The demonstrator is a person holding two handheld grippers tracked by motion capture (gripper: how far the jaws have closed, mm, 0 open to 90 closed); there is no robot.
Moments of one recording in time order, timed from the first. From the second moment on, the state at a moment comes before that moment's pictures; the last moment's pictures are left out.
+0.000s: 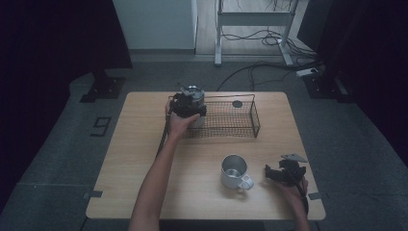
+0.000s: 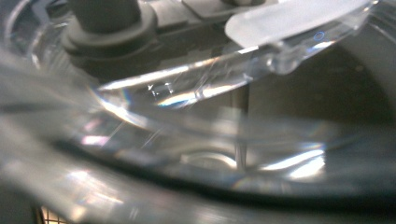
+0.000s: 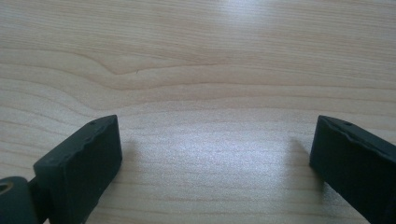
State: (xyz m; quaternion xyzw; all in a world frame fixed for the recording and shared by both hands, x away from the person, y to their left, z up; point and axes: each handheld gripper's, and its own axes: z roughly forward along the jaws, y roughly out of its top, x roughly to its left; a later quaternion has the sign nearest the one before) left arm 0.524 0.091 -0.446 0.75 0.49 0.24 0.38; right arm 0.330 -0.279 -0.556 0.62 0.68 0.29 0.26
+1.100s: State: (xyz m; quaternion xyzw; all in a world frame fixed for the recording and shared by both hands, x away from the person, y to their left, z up) left arm 0.520 0.096 -0.475 0.75 0.50 0.23 0.37; right arm 0.330 -0.279 -0.556 0.62 0.68 0.29 0.26
